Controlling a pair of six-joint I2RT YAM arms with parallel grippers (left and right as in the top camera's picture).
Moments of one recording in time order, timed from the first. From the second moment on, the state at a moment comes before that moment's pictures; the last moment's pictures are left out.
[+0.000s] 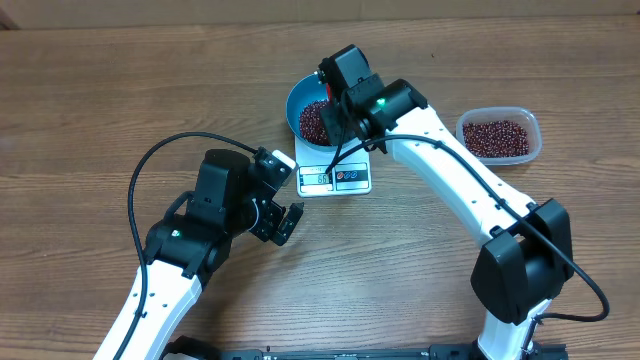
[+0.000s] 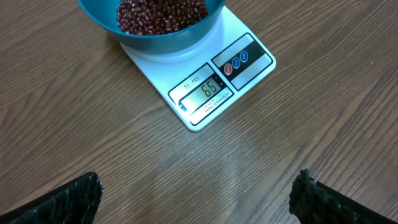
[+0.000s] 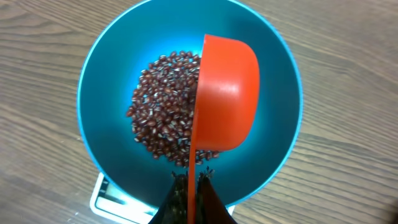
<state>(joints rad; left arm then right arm) -0.35 1.12 0.85 -0.61 0.18 0.22 0.58 1.95 1.74 -0.84 0.14 0.15</state>
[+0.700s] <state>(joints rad) -0.35 1.12 0.85 -0.61 0.18 0.22 0.65 1.95 1.74 -0.83 0.35 0.15</state>
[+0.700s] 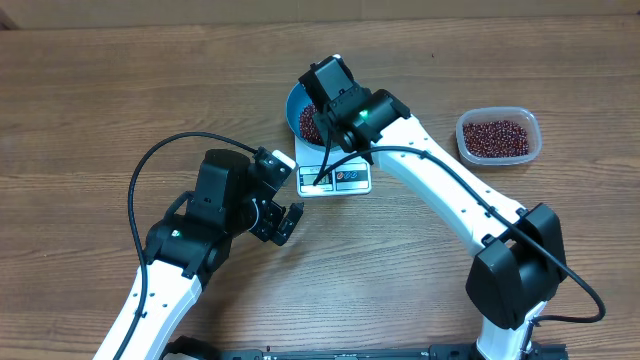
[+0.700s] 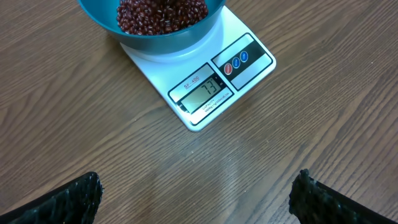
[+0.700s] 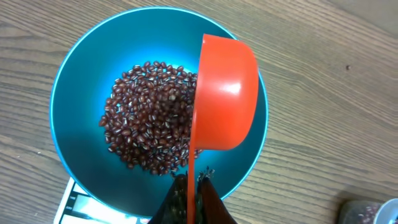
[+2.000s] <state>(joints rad) -0.35 1.12 0.85 -0.61 0.18 0.22 0.28 1.69 1.74 -1.04 -0.03 0.15</state>
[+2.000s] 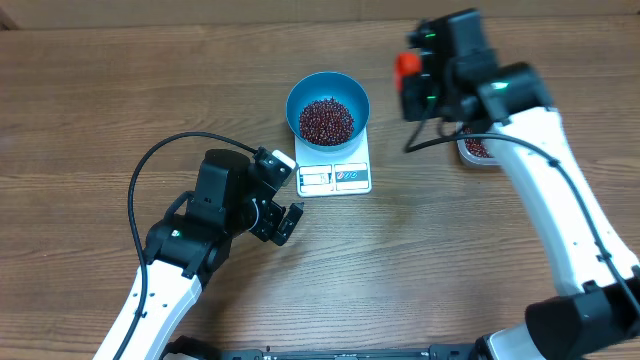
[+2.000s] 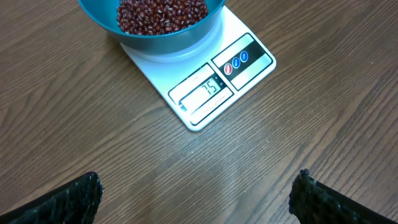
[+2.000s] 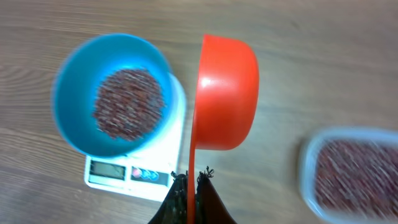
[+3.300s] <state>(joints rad) -0.35 1.12 0.85 -0.61 0.18 0.22 -0.08 1.80 1.64 -1.24 -0.06 0.13</state>
